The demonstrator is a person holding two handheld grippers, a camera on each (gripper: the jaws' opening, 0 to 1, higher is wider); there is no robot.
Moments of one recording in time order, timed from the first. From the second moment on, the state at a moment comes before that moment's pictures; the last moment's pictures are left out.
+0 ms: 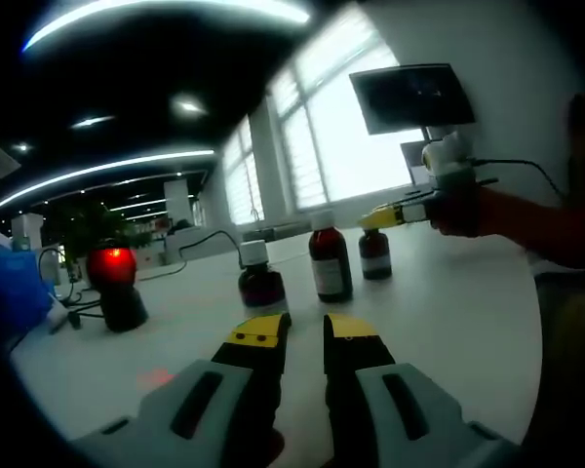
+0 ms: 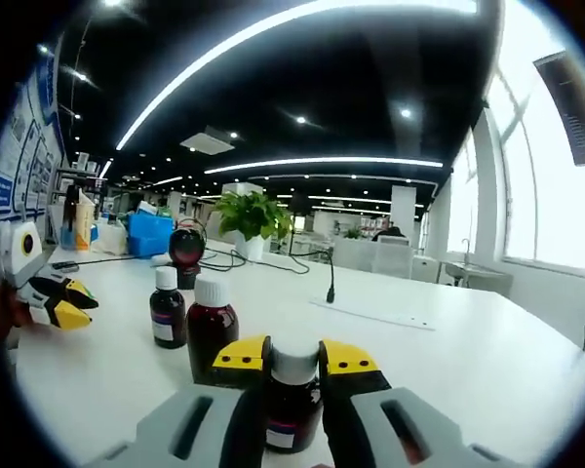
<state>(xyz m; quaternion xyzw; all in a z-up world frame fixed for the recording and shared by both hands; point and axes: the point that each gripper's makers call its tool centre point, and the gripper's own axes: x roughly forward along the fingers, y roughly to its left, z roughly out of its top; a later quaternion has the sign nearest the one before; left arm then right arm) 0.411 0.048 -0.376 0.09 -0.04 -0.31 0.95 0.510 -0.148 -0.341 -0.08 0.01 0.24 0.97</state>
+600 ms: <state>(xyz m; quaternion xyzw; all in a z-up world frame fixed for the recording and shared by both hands) 0.411 0.047 -0.375 0.09 -0.04 -0.31 0.95 0.511 -0.152 -0.342 -0.07 0.02 0.16 0.98</state>
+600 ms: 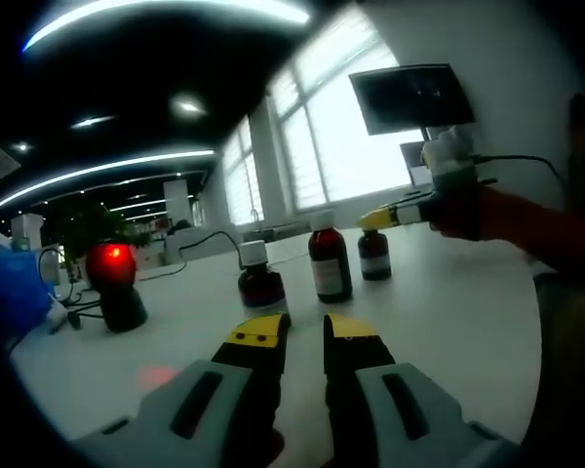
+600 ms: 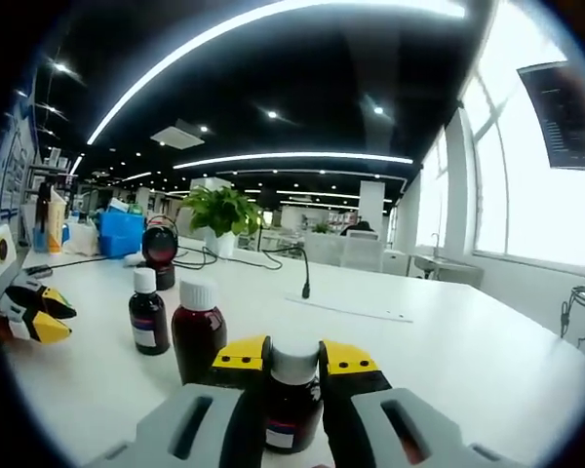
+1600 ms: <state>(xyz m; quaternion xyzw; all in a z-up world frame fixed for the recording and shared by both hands) 0.411 0.046 -0.375 0.09 -0.04 -0.31 0.94 0.510 -0.156 -0.340 -0.10 0.00 0.10 0.99</state>
